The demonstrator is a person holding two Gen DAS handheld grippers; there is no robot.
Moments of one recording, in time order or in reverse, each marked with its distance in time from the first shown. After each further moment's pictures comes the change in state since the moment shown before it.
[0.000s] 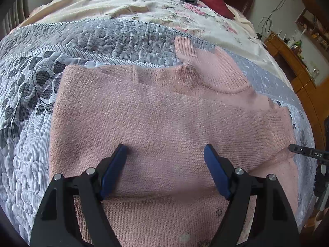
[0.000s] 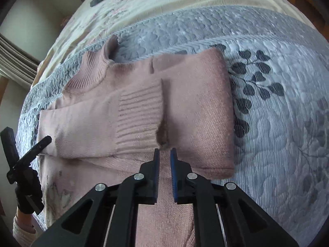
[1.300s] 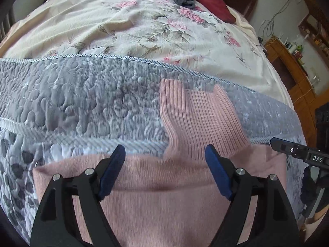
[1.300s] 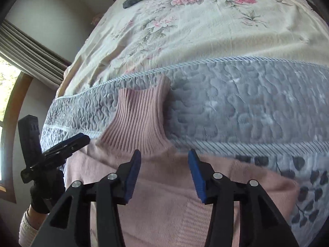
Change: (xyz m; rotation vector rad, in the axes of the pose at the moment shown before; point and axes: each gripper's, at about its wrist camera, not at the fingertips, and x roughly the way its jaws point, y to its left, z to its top) left arm 0.053 -0.023 0.141 -0.026 0.039 -0.034; right arm 0.048 0.093 0.164 -0.125 0.010 0.209
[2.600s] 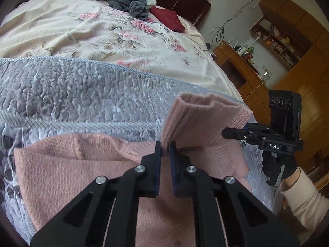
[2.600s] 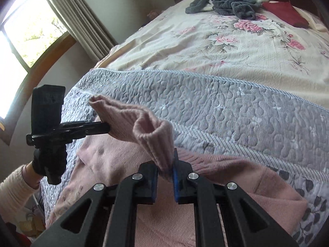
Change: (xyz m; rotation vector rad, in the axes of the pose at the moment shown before) left arm -0.055 0.005 -0.069 0.132 -0.084 -0.364; right arm -0.028 0.053 -0.070 -0.397 -0.073 0.118
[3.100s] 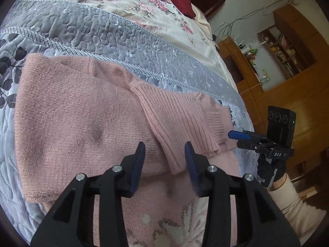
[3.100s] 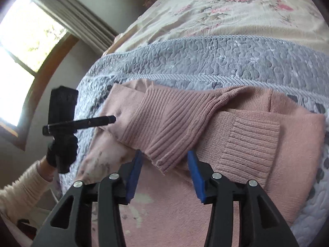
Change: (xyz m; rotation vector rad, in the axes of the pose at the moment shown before) left arm -0.018 0.021 -0.068 -0.189 0.102 -0.095; right arm -0.025 0.002 -0.081 0.178 0.078 0.119
